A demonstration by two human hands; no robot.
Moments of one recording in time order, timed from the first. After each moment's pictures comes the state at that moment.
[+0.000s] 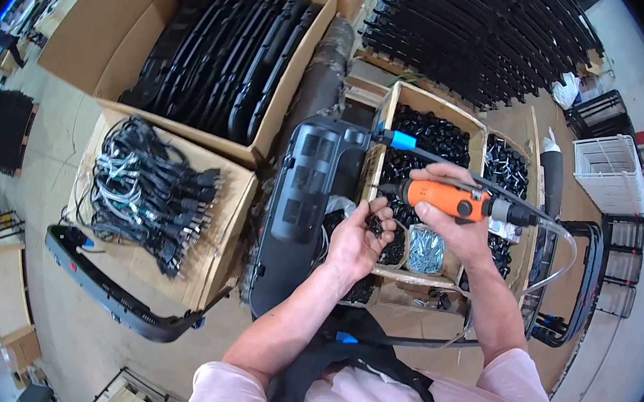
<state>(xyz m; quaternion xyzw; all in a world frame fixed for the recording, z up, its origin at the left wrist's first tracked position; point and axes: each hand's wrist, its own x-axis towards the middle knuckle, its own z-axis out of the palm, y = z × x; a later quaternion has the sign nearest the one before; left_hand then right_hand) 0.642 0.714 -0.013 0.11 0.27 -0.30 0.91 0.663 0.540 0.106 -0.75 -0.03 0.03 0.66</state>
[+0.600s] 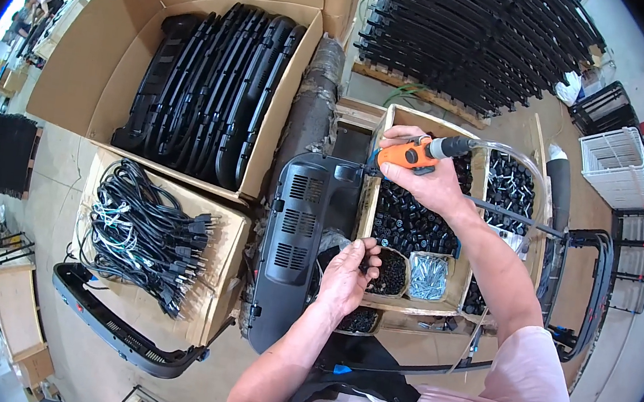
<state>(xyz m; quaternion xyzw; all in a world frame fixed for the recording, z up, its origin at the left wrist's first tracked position) 0.646 0.709 -0.049 0.22 0.25 -0.29 0.90 0.802 0.525 0.054 -0.80 -0.08 0.05 0.59</state>
